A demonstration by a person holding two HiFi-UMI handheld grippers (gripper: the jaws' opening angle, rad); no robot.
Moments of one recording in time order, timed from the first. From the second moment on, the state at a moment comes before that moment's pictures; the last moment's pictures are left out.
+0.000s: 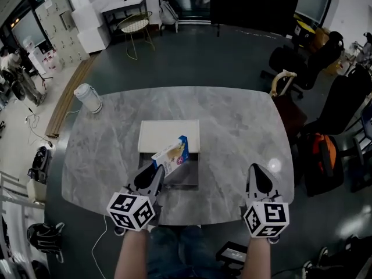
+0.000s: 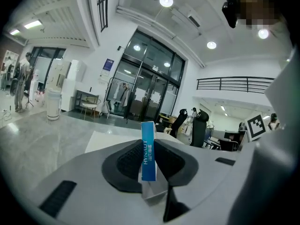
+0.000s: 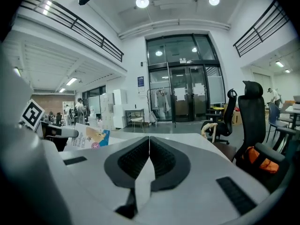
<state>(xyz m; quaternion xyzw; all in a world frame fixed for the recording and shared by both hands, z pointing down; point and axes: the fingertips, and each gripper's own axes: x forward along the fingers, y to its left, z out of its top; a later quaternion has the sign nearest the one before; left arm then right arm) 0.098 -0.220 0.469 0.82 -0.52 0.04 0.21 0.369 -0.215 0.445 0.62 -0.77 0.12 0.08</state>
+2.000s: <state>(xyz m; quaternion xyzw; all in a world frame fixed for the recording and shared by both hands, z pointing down) 0.093 -0.246 0.635 0.72 -0.42 0.40 0.38 0.362 -0.254 0.503 0.65 -0.72 0.20 0.11</state>
